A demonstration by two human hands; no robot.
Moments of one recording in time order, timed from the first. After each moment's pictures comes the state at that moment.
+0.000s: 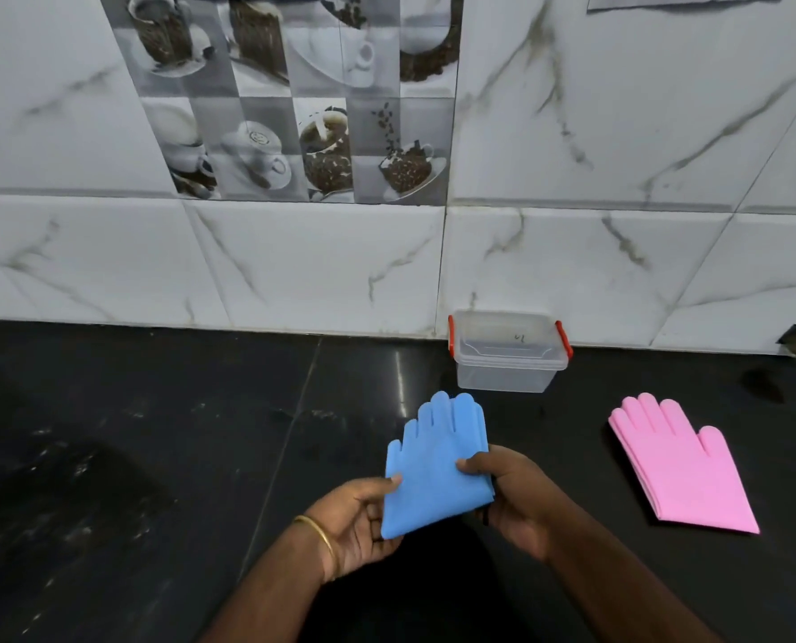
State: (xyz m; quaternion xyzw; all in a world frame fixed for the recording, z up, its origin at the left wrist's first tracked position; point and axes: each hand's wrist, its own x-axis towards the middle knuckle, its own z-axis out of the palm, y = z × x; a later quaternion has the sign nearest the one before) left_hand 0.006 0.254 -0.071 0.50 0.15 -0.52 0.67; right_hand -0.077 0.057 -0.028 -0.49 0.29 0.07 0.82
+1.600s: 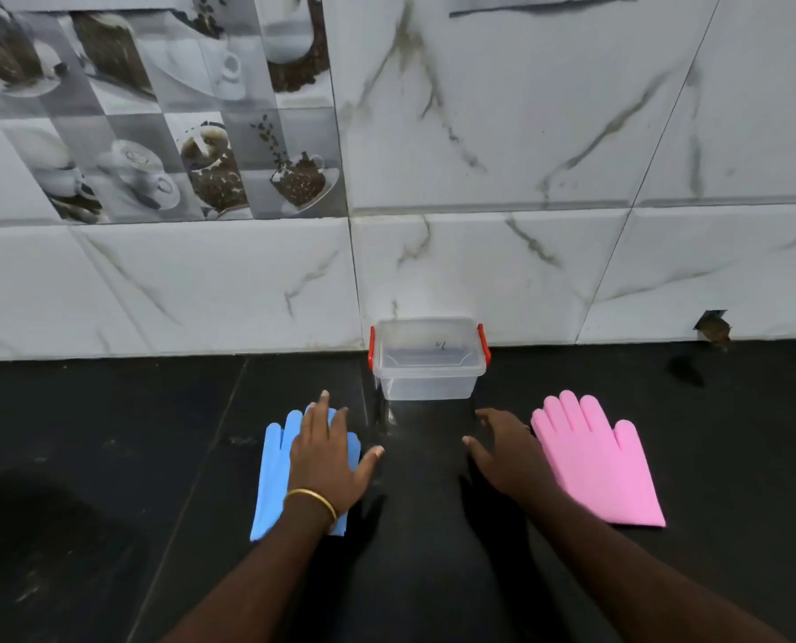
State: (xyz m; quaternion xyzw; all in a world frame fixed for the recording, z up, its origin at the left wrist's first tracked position) left_hand 0.046 0.132 -0.107 0.96 -0.23 0.06 0.16; right_hand -0.069 -0.119 -0.112 -0.93 0.23 -0.11 0.28
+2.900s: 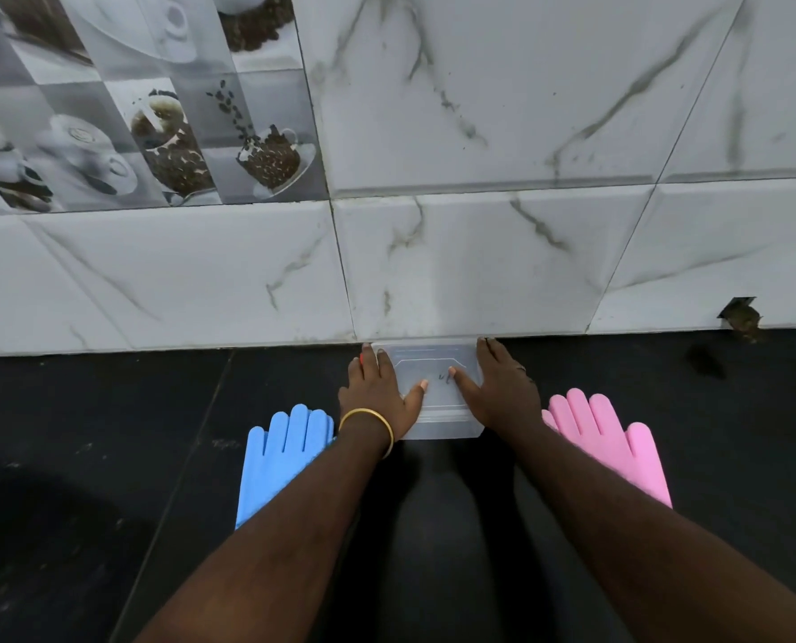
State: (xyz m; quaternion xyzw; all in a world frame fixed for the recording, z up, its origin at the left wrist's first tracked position) left_hand 0.093 0.016 -0.080 0.97 -0.23 -0.05 0.08; right_hand 0.017 -0.160 -0.098 -0.94 0.27 -0.10 0.20
